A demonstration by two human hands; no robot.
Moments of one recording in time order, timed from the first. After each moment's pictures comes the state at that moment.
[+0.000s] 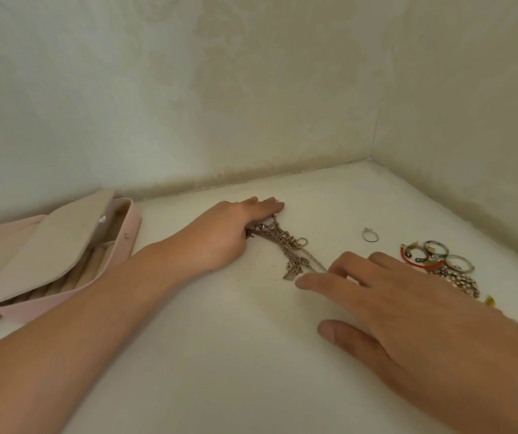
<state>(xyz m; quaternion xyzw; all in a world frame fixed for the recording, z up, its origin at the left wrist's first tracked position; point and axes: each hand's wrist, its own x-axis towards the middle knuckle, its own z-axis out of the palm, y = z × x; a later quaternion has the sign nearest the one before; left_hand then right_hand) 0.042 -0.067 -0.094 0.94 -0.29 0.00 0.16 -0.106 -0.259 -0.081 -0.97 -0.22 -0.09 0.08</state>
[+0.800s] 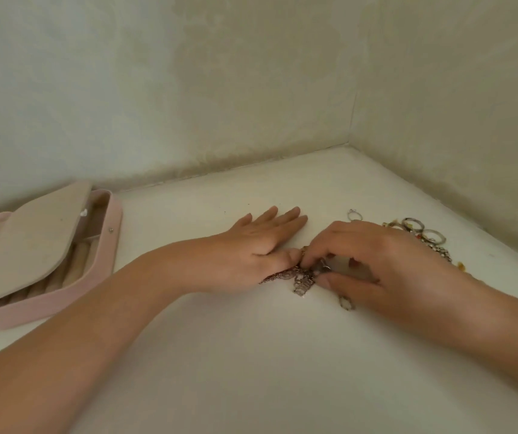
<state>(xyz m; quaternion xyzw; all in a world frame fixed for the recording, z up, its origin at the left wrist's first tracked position) -0.004 -0.080 -0.080 0.89 -0.38 -0.23 0.14 -0.083 -0.272 -0.093 -0.93 -0.24 -0.08 0.27</state>
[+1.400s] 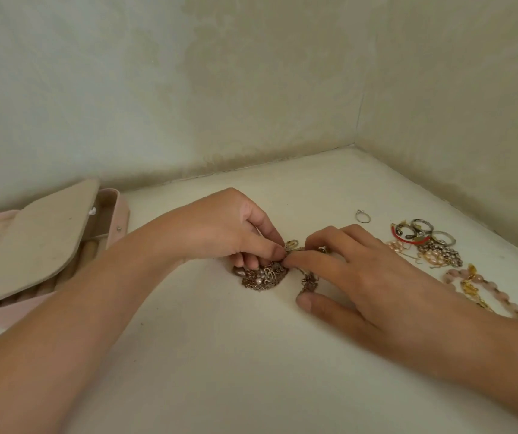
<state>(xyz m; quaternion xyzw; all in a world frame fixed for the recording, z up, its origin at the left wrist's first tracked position) 0.008 -0.067 -0.059 0.87 -0.22 -0.26 0.36 -0.095 -0.253 -0.101 -0.96 -0.25 -0.10 0.12</state>
